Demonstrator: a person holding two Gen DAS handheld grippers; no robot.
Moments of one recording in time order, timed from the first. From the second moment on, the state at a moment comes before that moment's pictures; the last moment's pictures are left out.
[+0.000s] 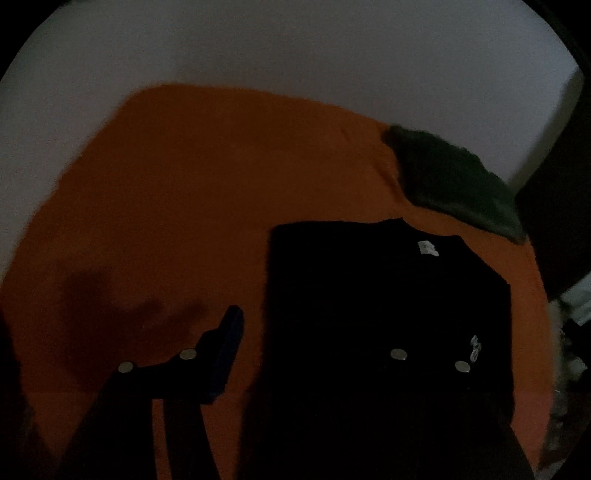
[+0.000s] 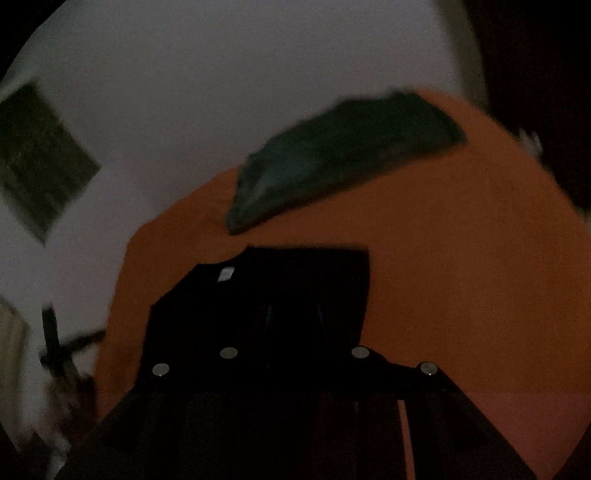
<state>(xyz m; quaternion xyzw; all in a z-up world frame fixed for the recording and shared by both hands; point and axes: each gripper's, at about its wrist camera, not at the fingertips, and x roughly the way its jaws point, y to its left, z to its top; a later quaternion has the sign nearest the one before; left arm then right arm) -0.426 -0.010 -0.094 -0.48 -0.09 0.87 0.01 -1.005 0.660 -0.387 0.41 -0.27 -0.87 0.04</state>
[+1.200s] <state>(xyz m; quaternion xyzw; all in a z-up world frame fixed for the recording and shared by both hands) -0.097 -0.050 -0.219 -0.62 -0.03 0.78 0.04 -0.623 0.483 -0.521 0.57 -0.16 -0.81 0.02</state>
